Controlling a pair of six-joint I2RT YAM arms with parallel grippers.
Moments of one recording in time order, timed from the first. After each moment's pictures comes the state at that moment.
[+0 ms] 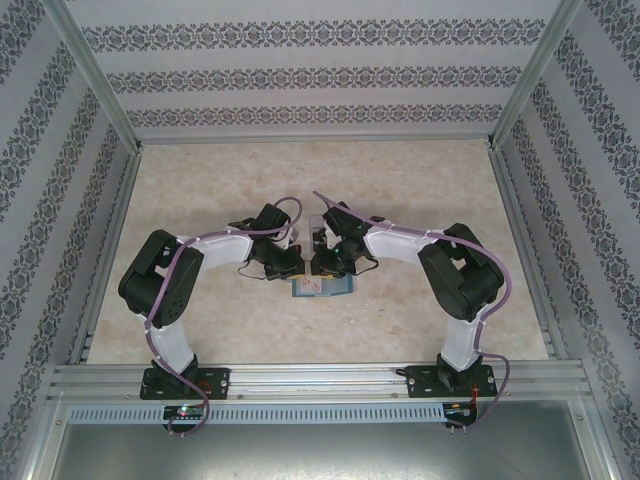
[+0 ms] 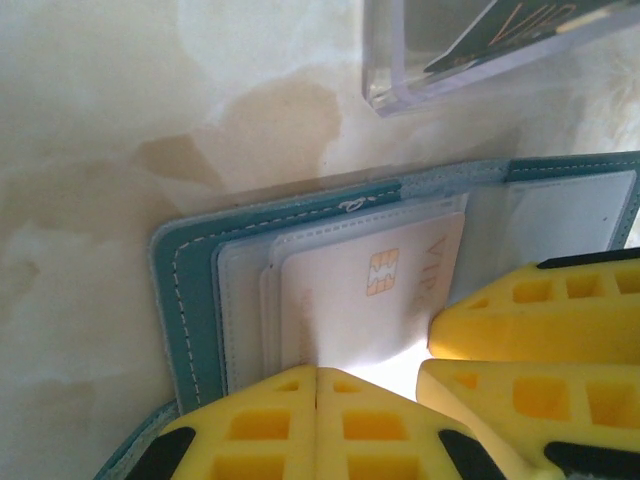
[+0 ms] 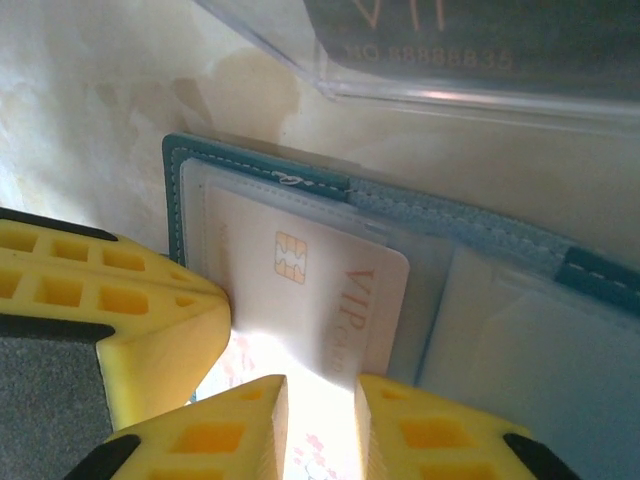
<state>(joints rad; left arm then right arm) -0.49 1.80 1.00 -0.39 0.52 -0.67 0.64 1.87 1.13 -0.46 -0.46 0.65</state>
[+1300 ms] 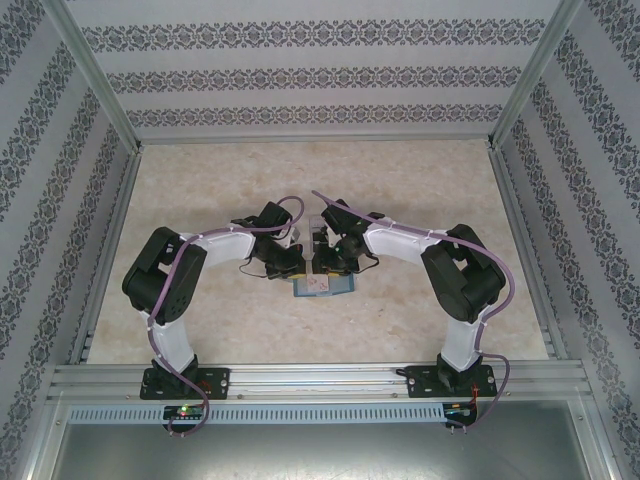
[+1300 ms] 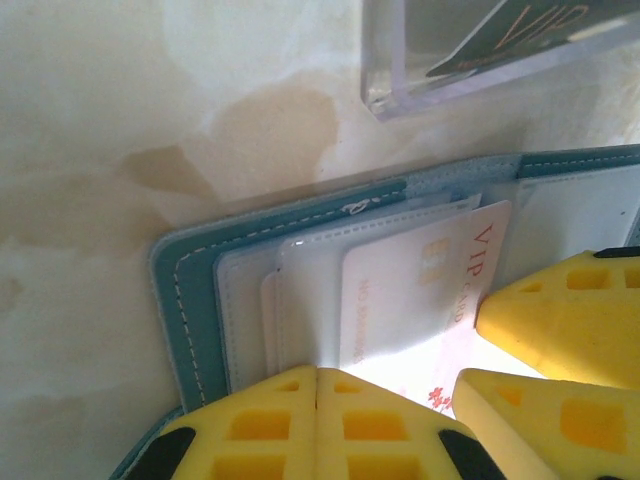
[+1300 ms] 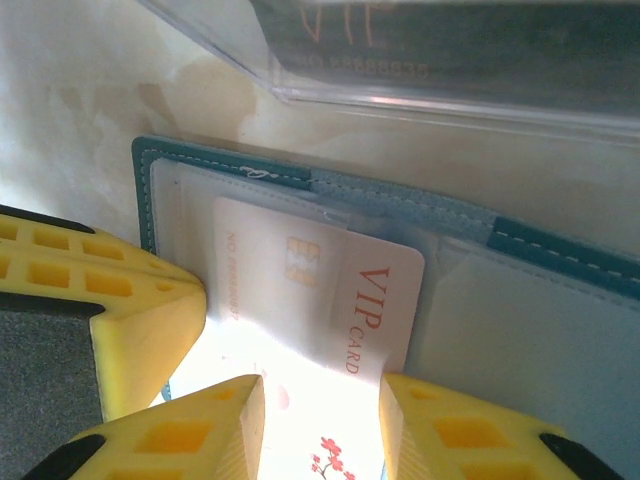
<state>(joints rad) -0.49 1.83 1.04 -0.43 0.52 -0.65 0.65 1.86 1.16 -0.56 -0.38 0.62</state>
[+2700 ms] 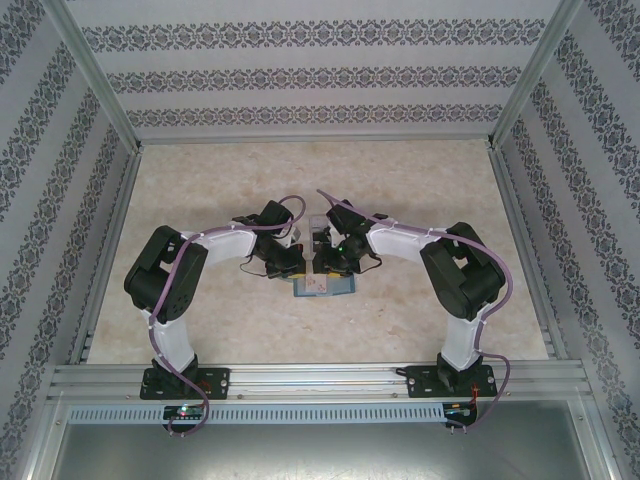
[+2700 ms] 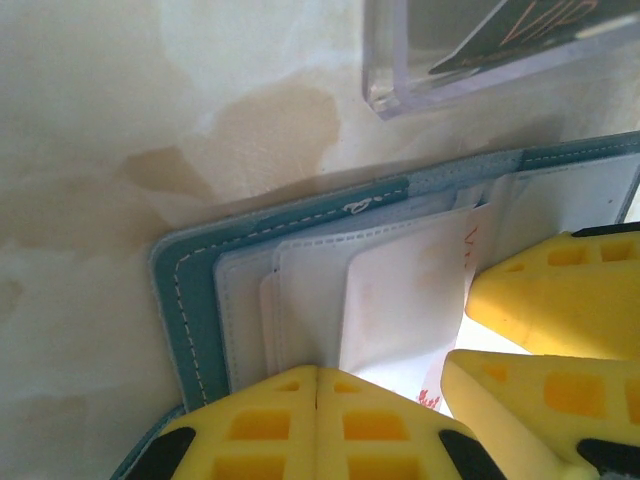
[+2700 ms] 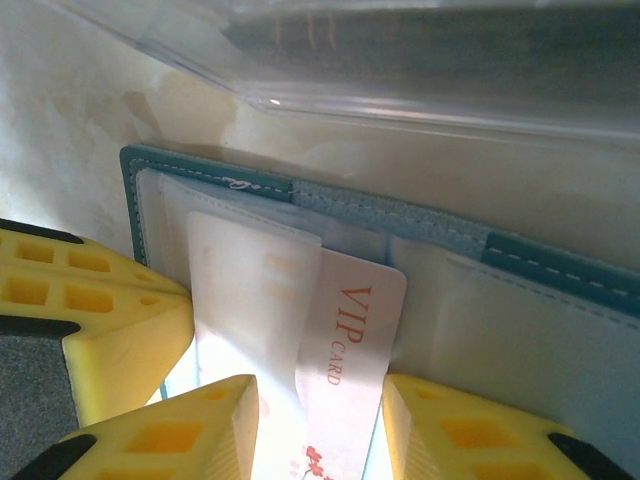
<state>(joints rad) -0.49 1.85 1.07 -0.47 0.52 -0.63 0.62 1.87 1.13 -0.51 -0.44 0.63</state>
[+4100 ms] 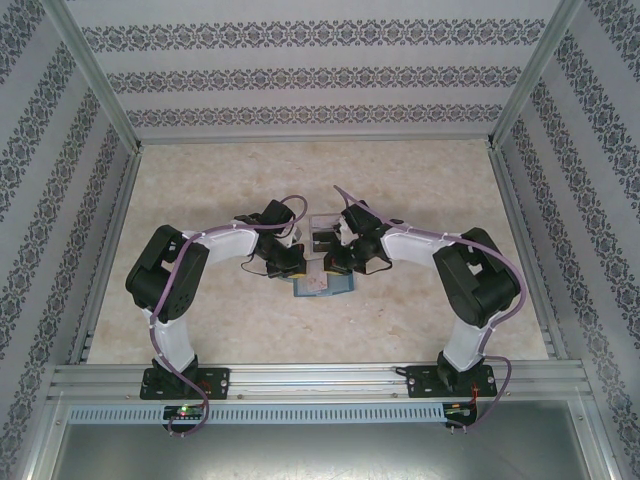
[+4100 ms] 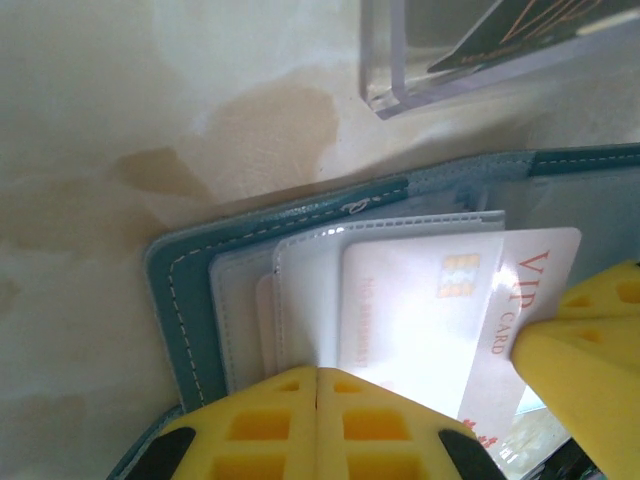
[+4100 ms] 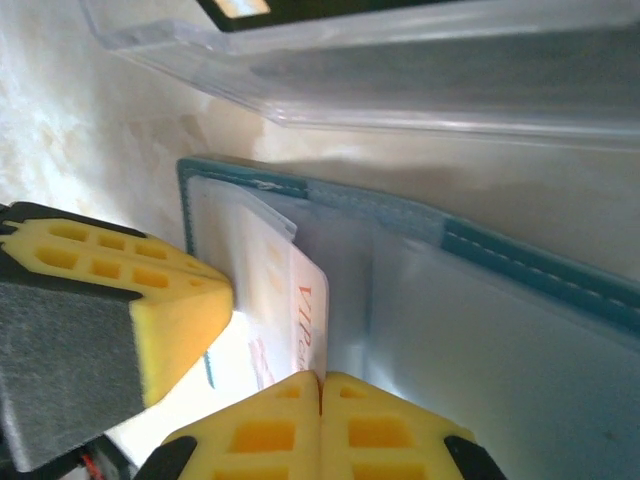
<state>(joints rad) -0.50 1.85 1.09 -0.50 0.51 -0.62 0.55 1.78 1.01 -0.37 -0.53 0.67</state>
